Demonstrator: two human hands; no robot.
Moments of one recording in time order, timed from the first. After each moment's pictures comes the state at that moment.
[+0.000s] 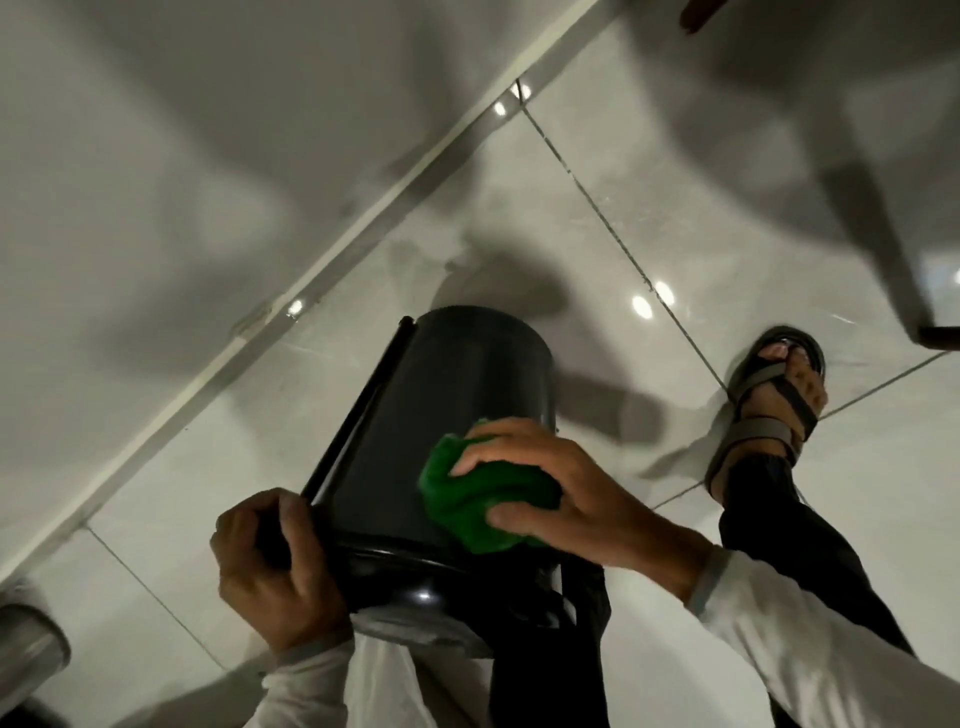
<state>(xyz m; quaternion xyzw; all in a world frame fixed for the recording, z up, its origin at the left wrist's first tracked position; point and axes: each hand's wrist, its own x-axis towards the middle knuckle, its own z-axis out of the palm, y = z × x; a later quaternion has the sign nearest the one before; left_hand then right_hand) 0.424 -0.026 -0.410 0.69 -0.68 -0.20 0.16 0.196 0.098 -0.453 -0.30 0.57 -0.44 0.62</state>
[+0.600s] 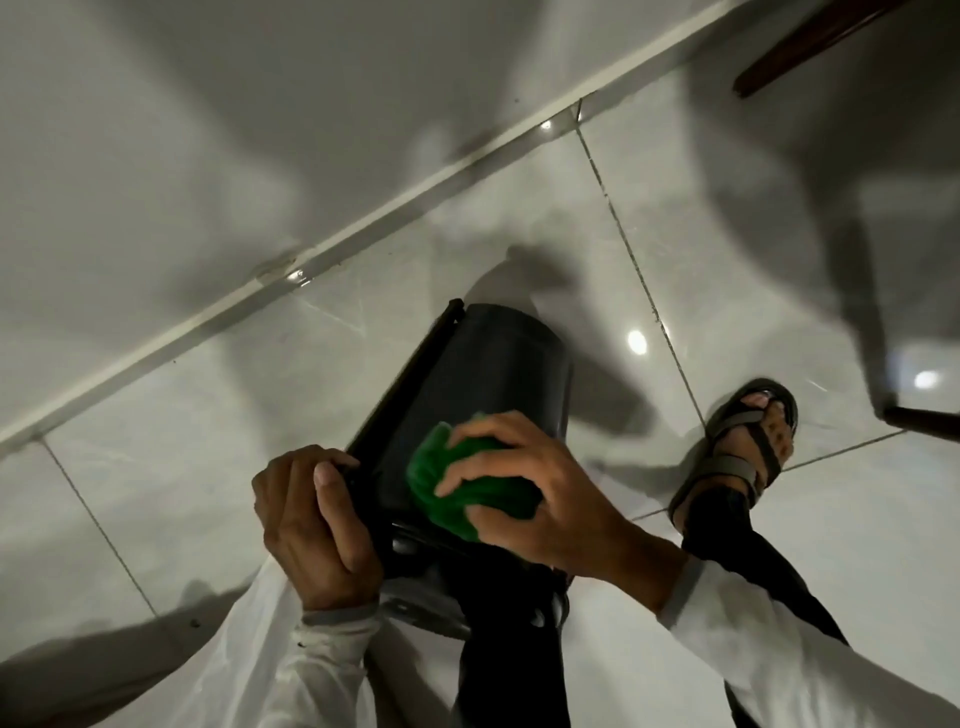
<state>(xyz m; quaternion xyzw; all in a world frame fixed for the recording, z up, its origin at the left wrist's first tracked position) 0.402 0.014 -0.406 0.63 -0.74 -0.16 0.16 0.206 0.091 -0.421 -0.40 0.57 -0.42 0.58</state>
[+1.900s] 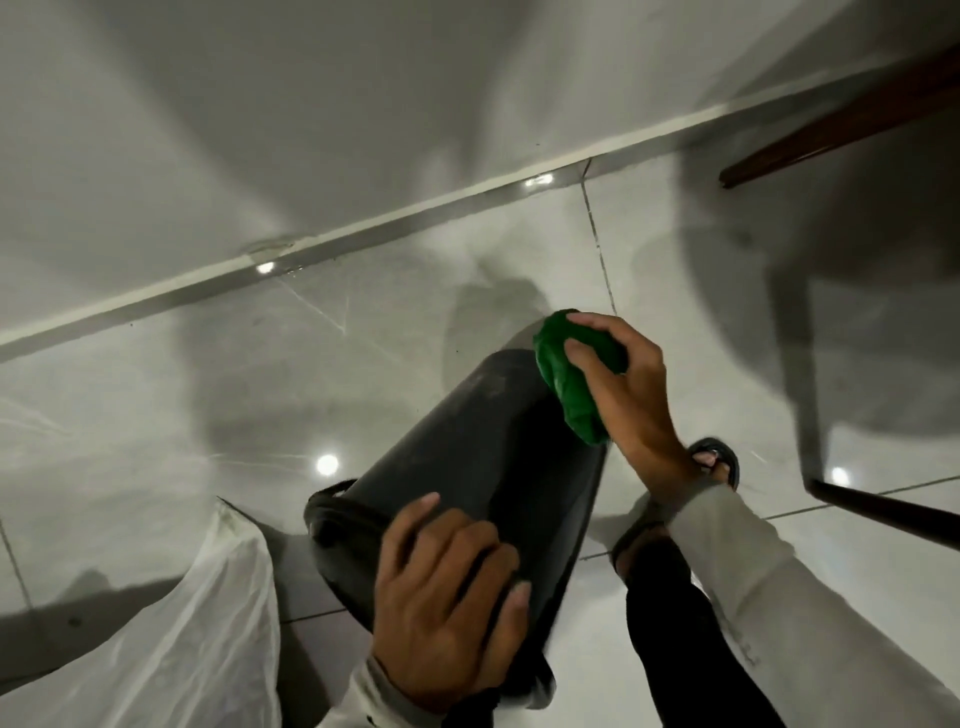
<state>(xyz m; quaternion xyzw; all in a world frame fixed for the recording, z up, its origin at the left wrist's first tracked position) 0.350 0.103 -0.394 0.38 -0.90 -0.15 0.17 0.118 0.058 -0.487 -0.22 0.77 -0.41 0.44</state>
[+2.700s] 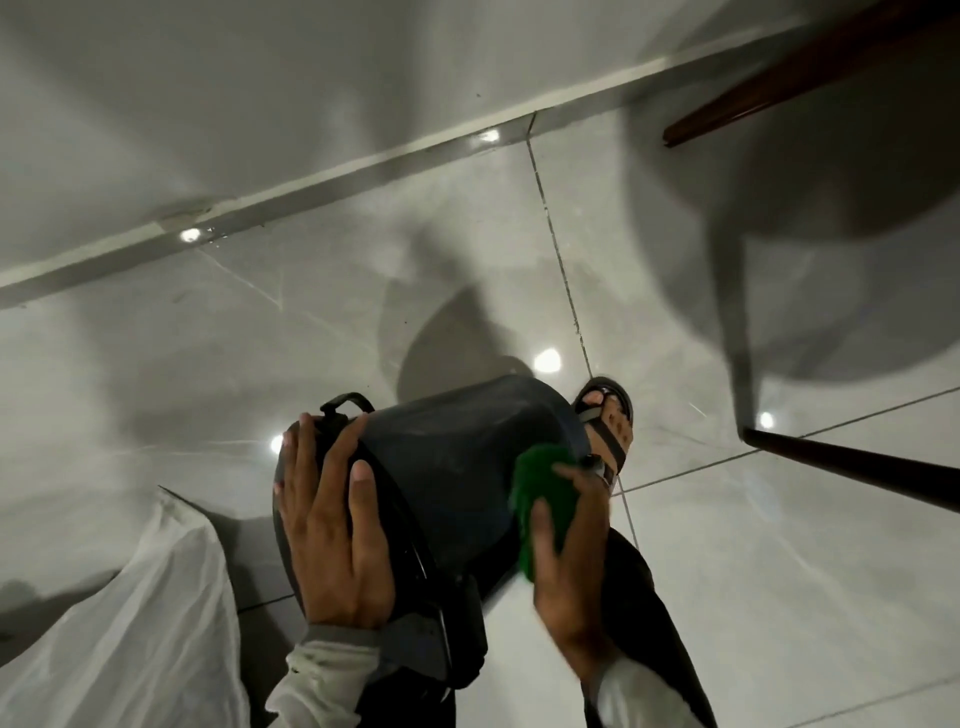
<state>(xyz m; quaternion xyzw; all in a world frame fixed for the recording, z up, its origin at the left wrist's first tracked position) 0.357 0.083 -0.409 0.70 -0.59 -0.39 0.09 0.220 0.210 -0.448 -0.17 0.85 -0.33 0.37</state>
